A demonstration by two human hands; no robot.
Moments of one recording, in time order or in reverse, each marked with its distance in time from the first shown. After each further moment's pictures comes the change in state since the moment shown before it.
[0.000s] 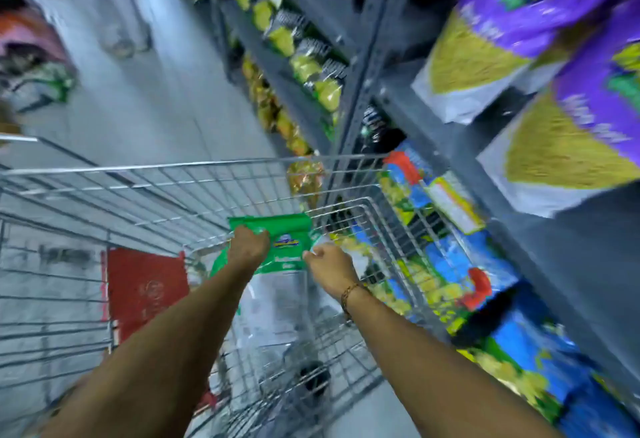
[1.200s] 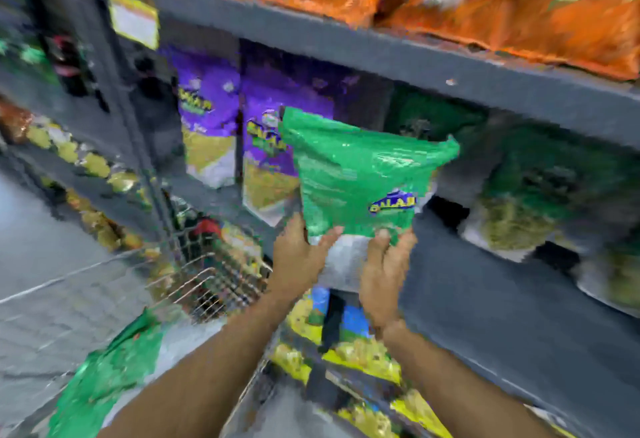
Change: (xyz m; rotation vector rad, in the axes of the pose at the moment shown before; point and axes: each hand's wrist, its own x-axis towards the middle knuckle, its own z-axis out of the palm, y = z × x) left_hand -0.357 0.163 0.149 -0.124 -0.367 1.055; right_hand -0.232 0.105 -0.256 0.569 1.346 -0.395
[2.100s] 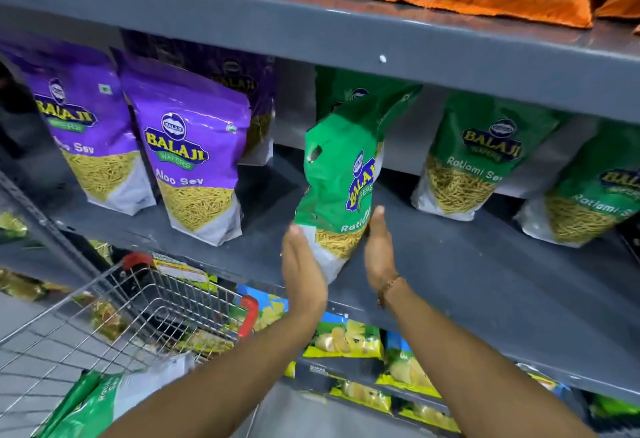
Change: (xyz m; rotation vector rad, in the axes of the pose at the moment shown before) left_hand -0.001 -0.014 0.087 -0.593 -0.132 -0.312; right_hand 0.070 0.089 -0.021 0.159 -0.033 0.519
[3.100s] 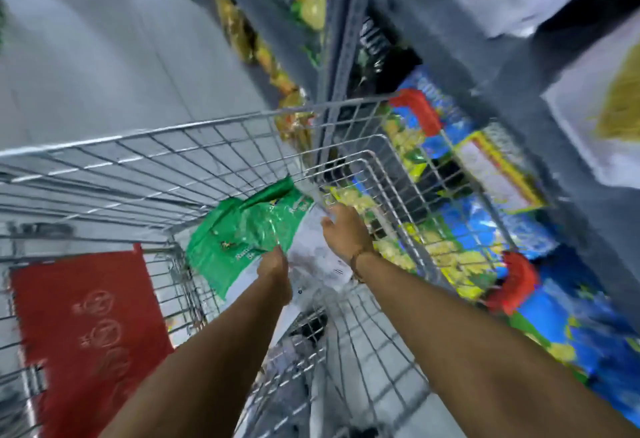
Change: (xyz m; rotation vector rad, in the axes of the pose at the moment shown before) left_hand 0.020 -0.183 -0.417 -0.127 0.828 -1.009; right_hand -0.142 0.278 0.319 -1.149 -1.057 -0.004
